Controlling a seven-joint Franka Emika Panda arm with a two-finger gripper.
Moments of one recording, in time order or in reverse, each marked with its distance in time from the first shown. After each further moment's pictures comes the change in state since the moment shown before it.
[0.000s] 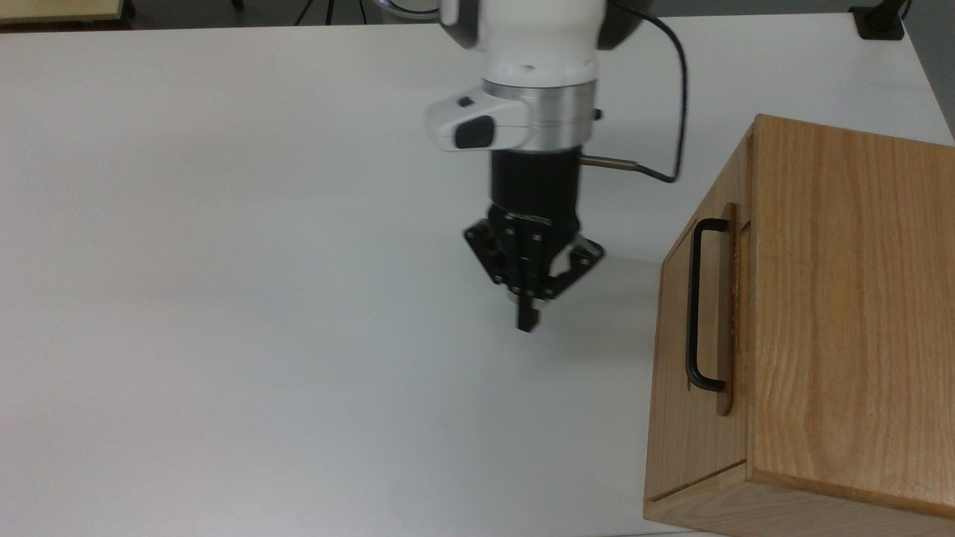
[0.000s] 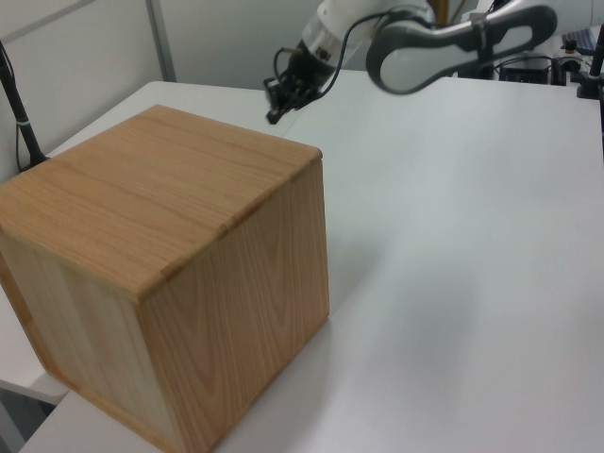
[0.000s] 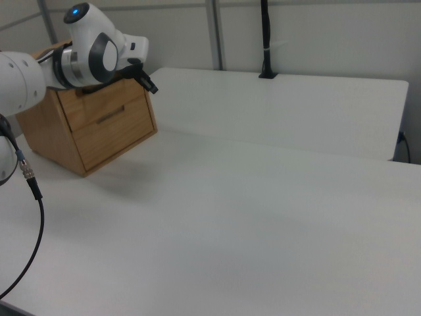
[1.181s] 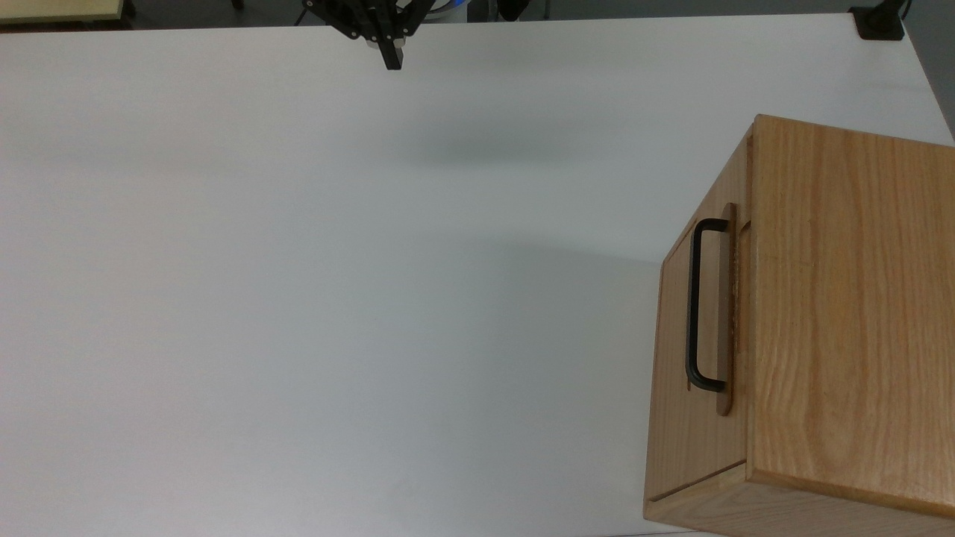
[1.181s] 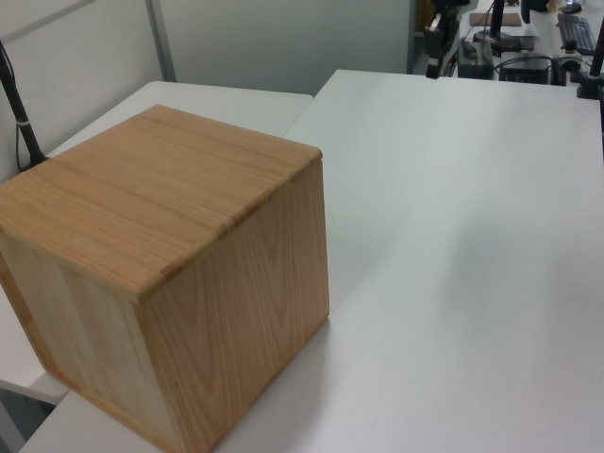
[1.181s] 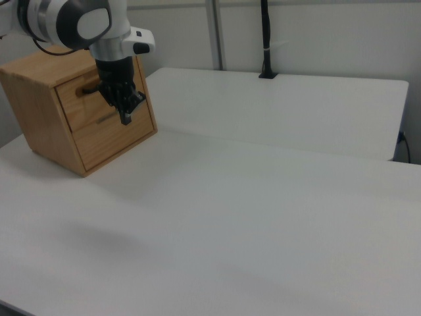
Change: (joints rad) arm -0.189 -0.504 -0.050 -0.334 0.337 -0.730 -0.807
